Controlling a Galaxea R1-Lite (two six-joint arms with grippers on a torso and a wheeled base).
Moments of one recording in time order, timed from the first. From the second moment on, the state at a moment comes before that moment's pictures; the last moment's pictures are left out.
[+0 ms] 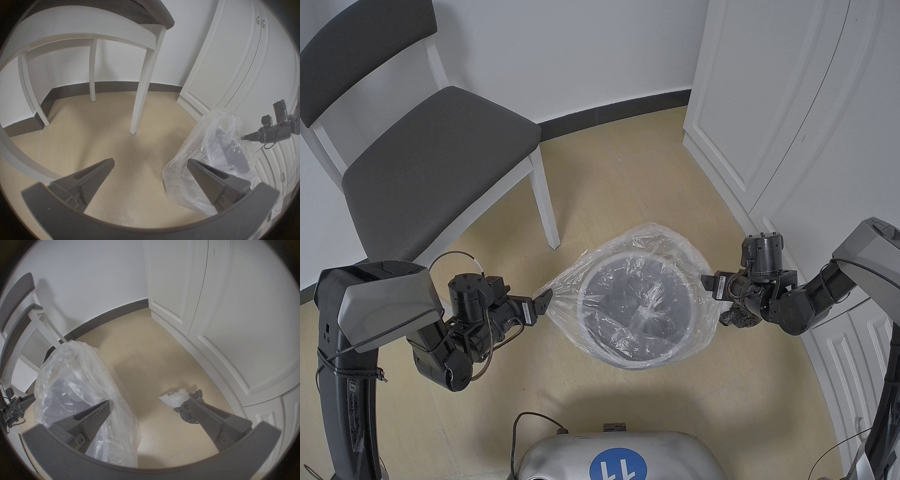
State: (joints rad) left arm -0.31 2.37 -0.81 -1.35 -0.03 -0.17; right arm 0.32 2.16 -1.03 -0.67 -0.31 0.26
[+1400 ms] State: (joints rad) left arm -0.34 2.54 -0.98 -1.36 0.05 -0.22; right arm 0.27 2.45 -1.26 -0.76 -0.31 0.40
